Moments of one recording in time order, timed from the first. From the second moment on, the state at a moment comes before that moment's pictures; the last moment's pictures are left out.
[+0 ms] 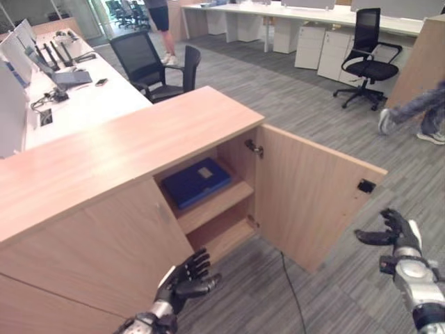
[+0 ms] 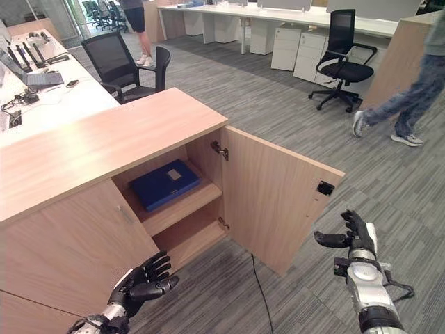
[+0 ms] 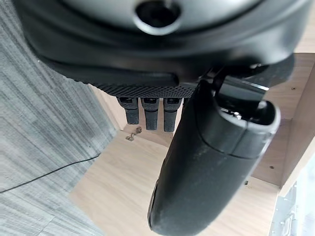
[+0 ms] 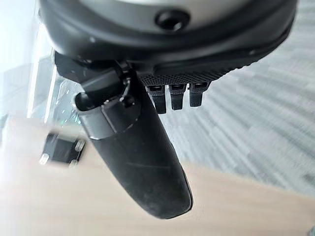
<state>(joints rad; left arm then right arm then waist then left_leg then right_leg) 0.32 0.38 -0.20 0.26 -0.59 -0.07 -0.23 -0.18 -0.63 -0.01 0.71 0.28 -0.05 -0.17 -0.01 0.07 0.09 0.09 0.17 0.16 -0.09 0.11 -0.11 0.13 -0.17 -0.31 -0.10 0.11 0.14</state>
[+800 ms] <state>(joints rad) 0.33 0.37 -0.21 0.31 -0.58 -0.07 -0.23 -0.19 -0.56 0.07 0.65 0.28 0.01 -0.22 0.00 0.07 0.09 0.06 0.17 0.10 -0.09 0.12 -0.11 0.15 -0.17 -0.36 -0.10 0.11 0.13</state>
